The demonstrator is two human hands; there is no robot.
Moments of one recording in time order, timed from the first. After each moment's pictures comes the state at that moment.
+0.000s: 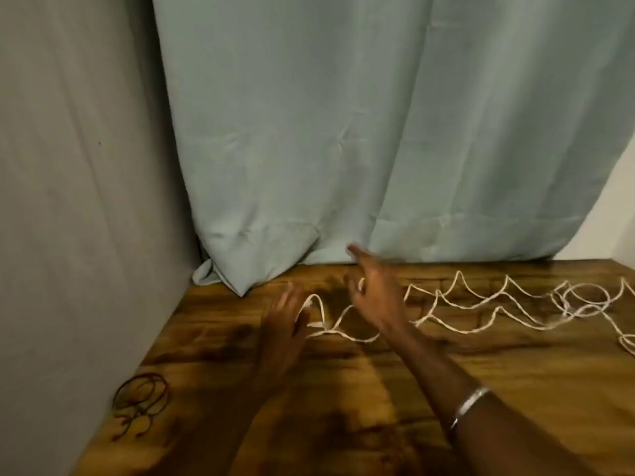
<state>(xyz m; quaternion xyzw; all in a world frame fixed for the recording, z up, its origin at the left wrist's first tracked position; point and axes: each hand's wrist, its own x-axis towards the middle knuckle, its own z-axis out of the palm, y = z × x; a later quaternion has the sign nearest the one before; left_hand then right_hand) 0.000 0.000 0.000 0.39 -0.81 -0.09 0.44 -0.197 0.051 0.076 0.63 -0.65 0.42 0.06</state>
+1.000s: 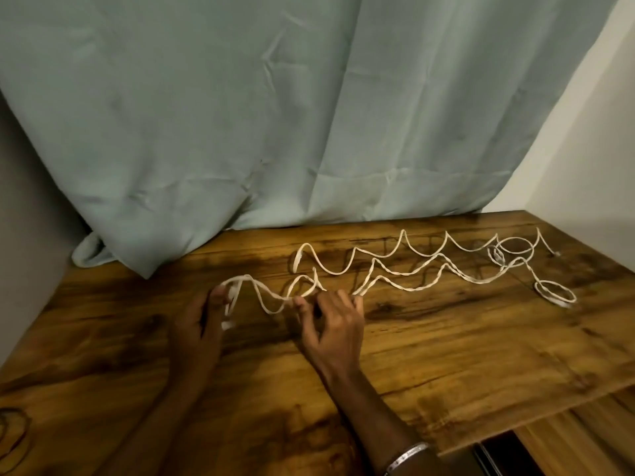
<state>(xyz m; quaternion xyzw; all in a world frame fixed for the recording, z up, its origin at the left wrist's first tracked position) -0.010 0.012 -0.001 0.39 -0.68 -0.25 0.56 -0.197 0.074 -0.038 0.53 -0.66 0.49 0.20</state>
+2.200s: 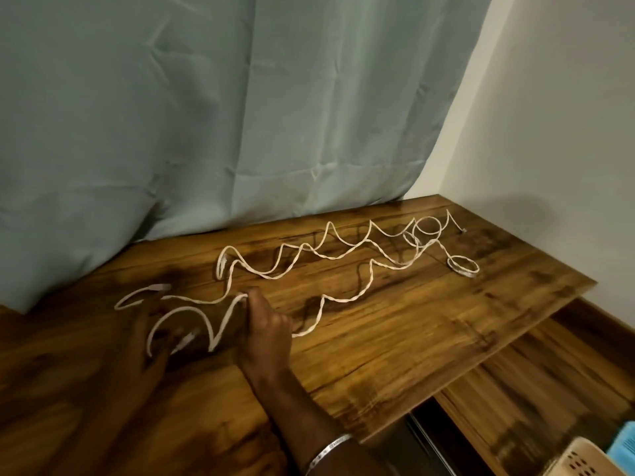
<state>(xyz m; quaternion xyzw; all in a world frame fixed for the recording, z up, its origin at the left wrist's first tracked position) -0.031 0.003 -0.021 0.43 -0.77 -0.33 0.32 -0.202 0.076 -0.041 0.51 -0.67 0.52 0.15</state>
